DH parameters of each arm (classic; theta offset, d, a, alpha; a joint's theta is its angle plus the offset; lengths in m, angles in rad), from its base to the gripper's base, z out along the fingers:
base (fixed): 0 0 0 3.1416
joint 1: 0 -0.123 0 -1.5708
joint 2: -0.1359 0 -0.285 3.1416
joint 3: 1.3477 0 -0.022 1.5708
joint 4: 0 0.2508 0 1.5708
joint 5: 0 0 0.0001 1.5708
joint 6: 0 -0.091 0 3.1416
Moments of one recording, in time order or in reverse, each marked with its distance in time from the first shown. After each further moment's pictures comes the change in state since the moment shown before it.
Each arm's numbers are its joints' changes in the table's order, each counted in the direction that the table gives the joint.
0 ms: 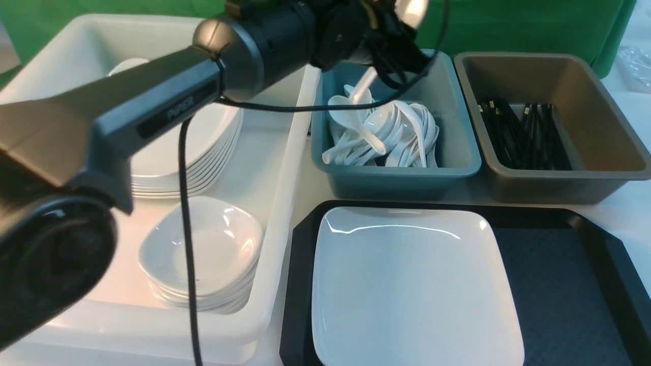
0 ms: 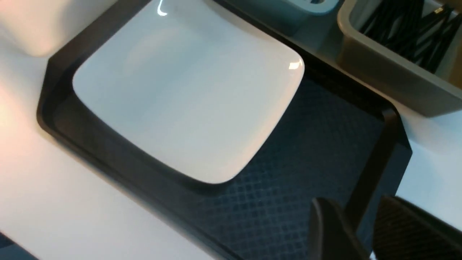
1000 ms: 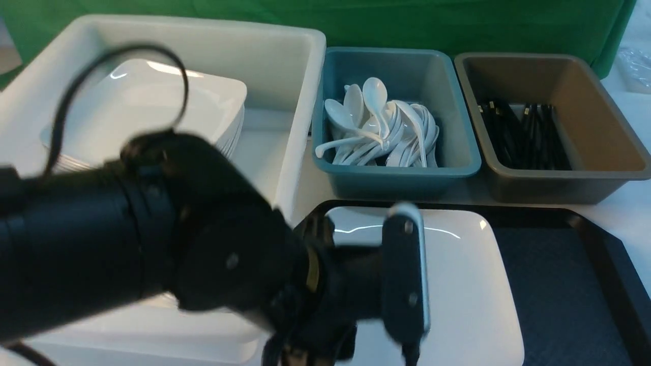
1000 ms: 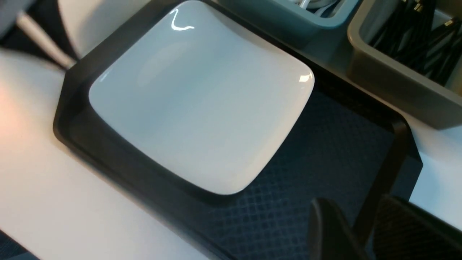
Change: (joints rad) right arm 0.000 0.000 0.000 0.015 0.033 0.001; left arm 0.362 0.706 0.996 -0.204 -0.375 -0.746
